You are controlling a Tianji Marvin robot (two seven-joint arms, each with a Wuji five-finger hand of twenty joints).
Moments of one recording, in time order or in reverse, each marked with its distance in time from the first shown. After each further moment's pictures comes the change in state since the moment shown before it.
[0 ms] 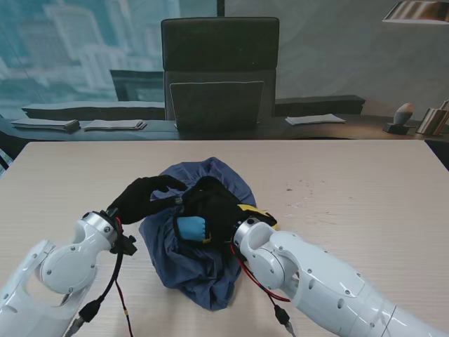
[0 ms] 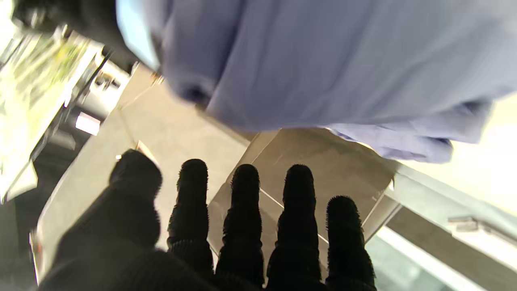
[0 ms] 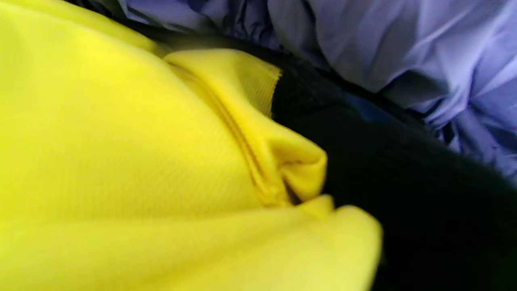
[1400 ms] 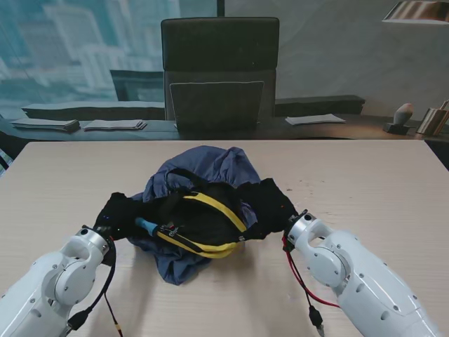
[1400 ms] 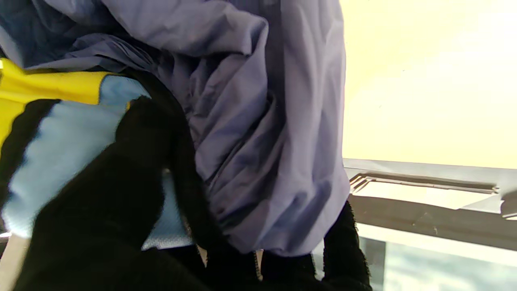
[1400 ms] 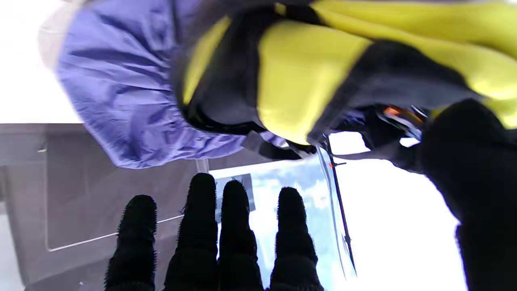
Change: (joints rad) left arm -0.035 0.029 0.032 0.269 0.497 -0.020 0.208; right arm -0.252 0.041 0.462 -0.006 -0.164 -0.400 -0.107; left_hand 0.061 -0.382 0.245 -0.066 0.138 -0.353 0.263 0.365 0.229 -0.174 0.066 0.268 0.099 -0.097 0.154 0.078 0.000 -0.028 0.013 0.001; right_hand -0.536 0.301 -0.214 0.127 -0.942 -0.247 -0.502 -0.020 -1.100 -0.139 -0.586 -0.420 -0.929 -0.247 -1.057 -0.494 -1.169 -0.318 -0.688 -0.127
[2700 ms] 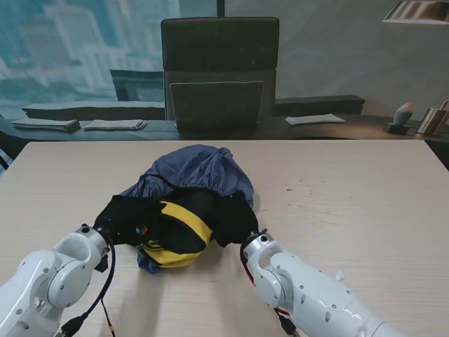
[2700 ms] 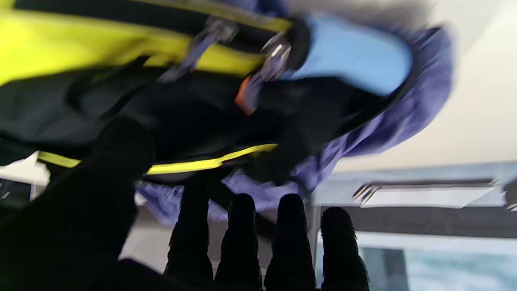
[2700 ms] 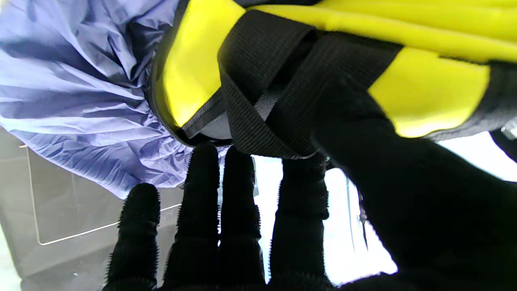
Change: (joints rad) left arm 0.077 0.031 -0.037 -0.219 0.080 0.066 -0.265; right arm 0.182 -0.119 -0.439 0.259 0.090 0.337 -0.427; left_hand -0.192 0.037 0.162 0.035 -0.332 0.401 -0.267 -0.398 -0.492 0.154 -0.090 -0.317 -0.309 0.027 -0.227 -0.164 -0.054 -0.026 -0.097 -0.049; right_hand 0.395 -0.133 0.180 -0.163 0.834 -0.129 0.449 0.088 0.366 -0.030 0.103 0.041 0.214 -0.001 0.194 0.079 0.075 -0.006 0.264 -0.101
